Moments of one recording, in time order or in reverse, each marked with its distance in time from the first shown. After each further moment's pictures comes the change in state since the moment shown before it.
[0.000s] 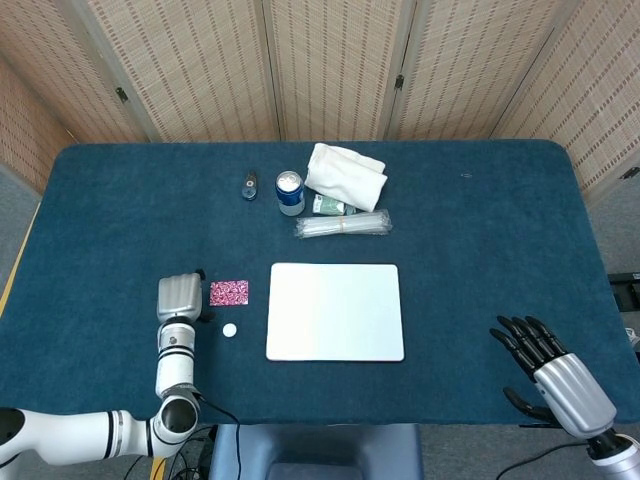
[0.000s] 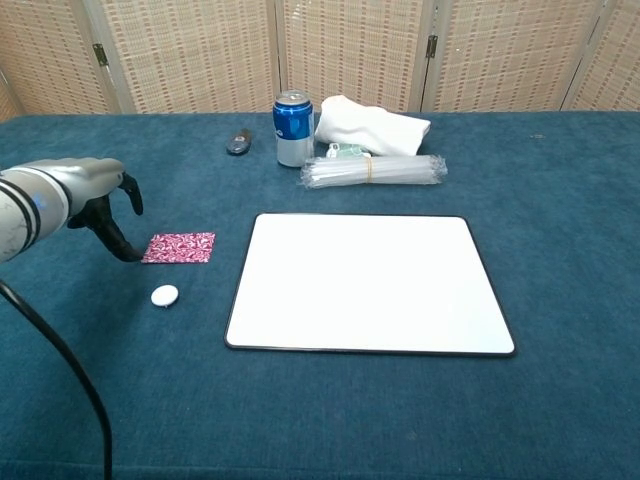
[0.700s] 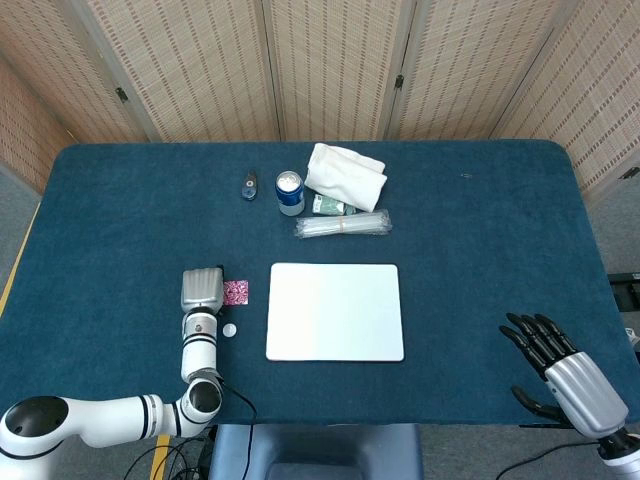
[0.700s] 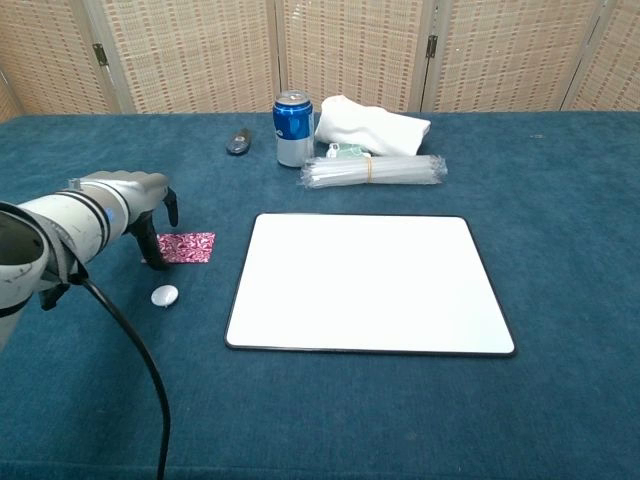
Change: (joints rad) left arm -0.101 -0.121 -0.012 0.242 -0.047 -0.126 0.030; right arm 0.000 0.018 -0.001 0.020 0.010 0.024 0.060
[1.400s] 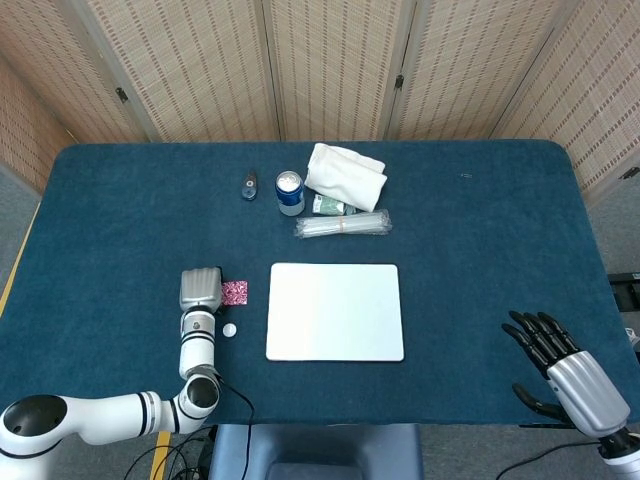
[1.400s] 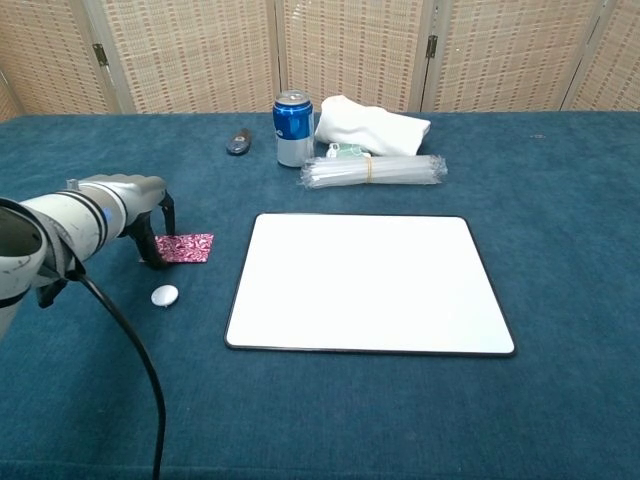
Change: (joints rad) left arm -0.002 0.013 0.006 0.018 -0.018 -0.033 -0.018; right arm -0.004 -0.005 0.005 0.000 0.006 0.007 -0.007
